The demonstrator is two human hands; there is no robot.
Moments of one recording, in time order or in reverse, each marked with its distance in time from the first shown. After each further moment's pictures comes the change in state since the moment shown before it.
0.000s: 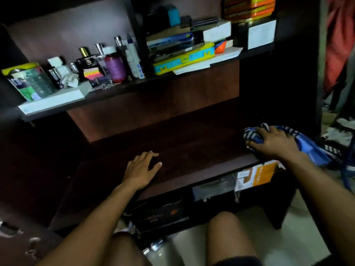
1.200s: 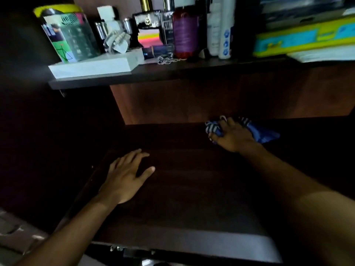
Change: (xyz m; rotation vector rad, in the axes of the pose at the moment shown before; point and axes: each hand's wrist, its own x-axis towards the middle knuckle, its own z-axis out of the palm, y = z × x) left_hand 0.000 -0.146 -0.011 -0.050 0.107 -0.293; right_hand 0.147 -0.331 0.070 0.064 -0.194 -0.567
